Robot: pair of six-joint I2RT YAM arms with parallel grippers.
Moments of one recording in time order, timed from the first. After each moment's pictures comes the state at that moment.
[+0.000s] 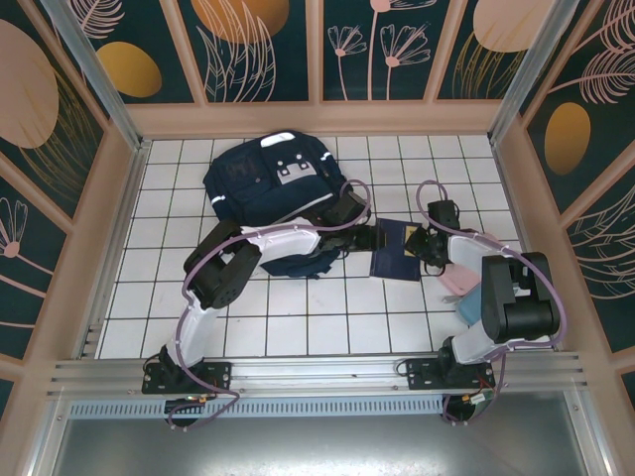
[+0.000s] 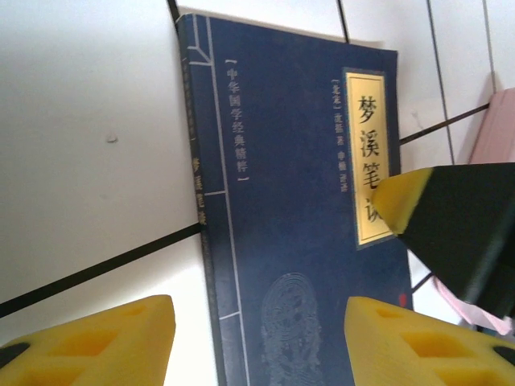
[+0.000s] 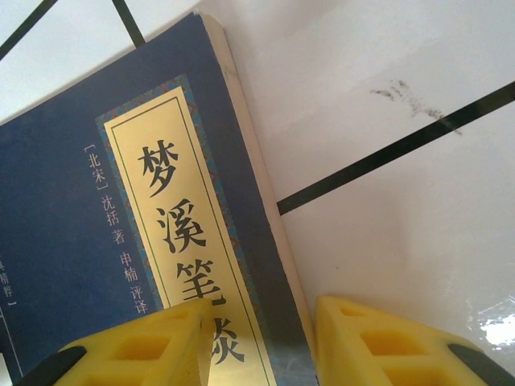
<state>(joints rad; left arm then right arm) -0.87 2.15 1.51 -0.18 0.21 -0.81 0.11 1.53 0.71 -0.27 -0.09 0.61</state>
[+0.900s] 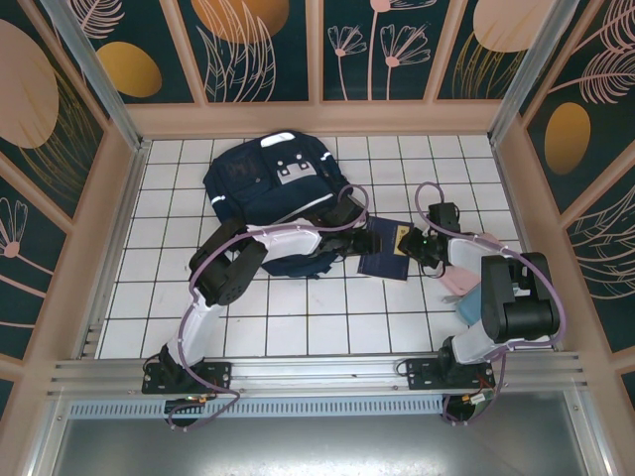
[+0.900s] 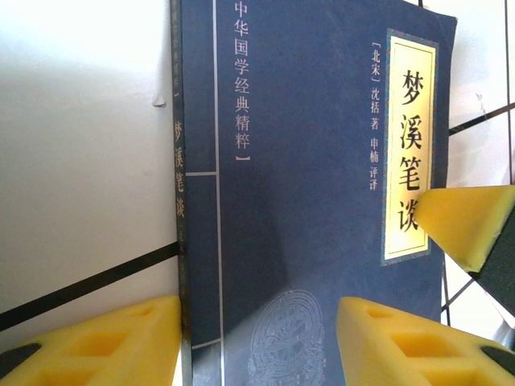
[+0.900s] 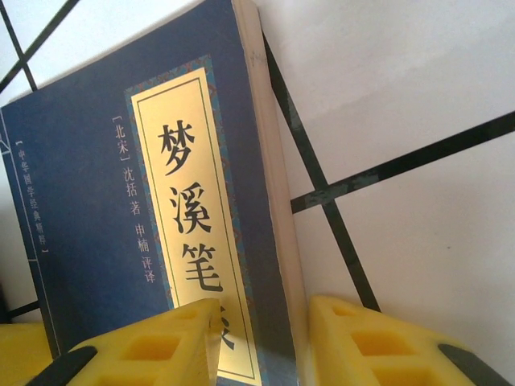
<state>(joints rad) -0.86 2.20 1.51 -0.19 0.26 -0.83 0.10 1.53 0.67 -0.20 -0.26 0.60</state>
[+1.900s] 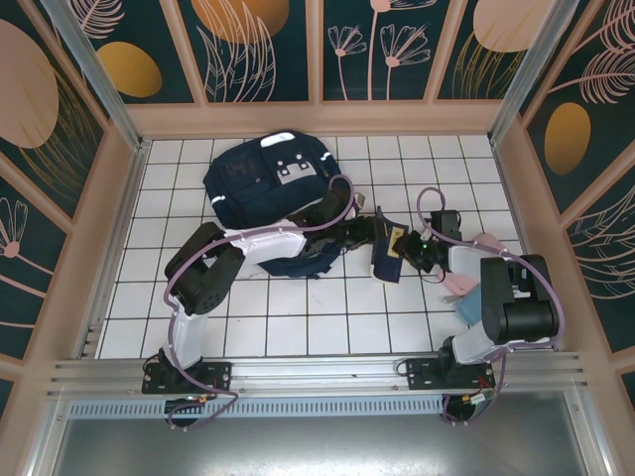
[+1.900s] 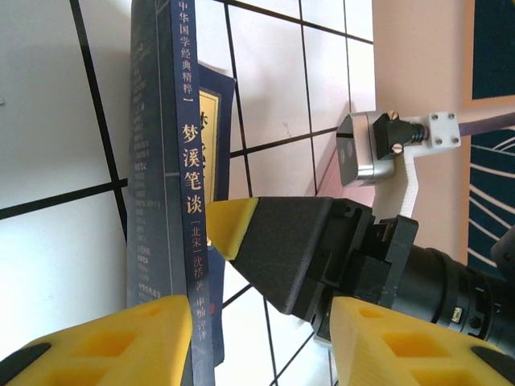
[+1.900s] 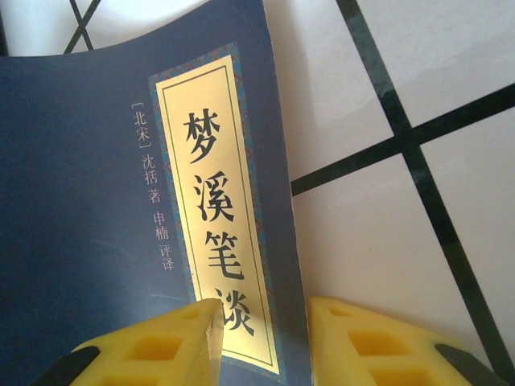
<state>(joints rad) -0.85 2.03 1.36 0.05 0.39 -1.07 0.09 1.52 0.59 -0.06 -0.42 0.69</state>
